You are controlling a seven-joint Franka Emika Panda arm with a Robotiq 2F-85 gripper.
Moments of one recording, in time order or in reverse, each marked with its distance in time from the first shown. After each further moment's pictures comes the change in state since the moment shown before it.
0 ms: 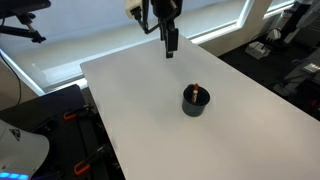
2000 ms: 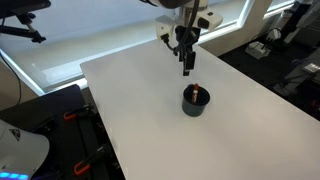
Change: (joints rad) arm 0.064 0.374 -0.073 0.266 -0.192 0.018 0.257
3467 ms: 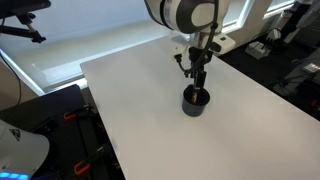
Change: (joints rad) arm 0.011 0.184 -0.095 0.131 0.000 0.005 0.065
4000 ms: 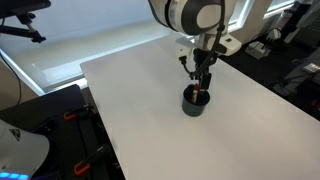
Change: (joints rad) arm -0.001 0.024 -0.021 0.032 0.000 0.004 0.000
